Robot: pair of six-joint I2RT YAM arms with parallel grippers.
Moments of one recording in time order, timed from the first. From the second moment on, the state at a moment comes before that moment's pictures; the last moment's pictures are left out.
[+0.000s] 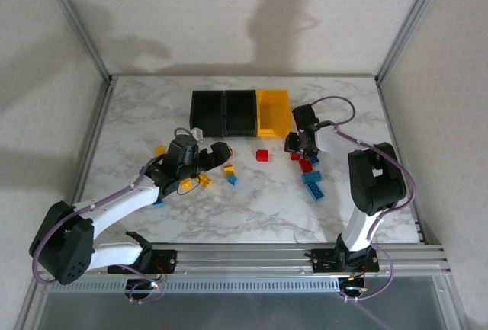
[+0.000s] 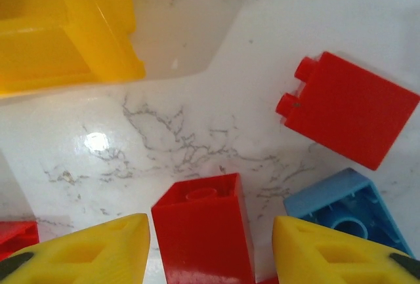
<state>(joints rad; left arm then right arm) -0.55 1.23 0.65 -0.02 0.09 -0.91 0.37 1.78 1.13 -0.52 0.04 0.45</state>
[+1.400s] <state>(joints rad) -0.53 1.13 0.64 -0.07 -0.02 -0.96 0.42 2.00 1.75 -0.63 0.06 0.42</state>
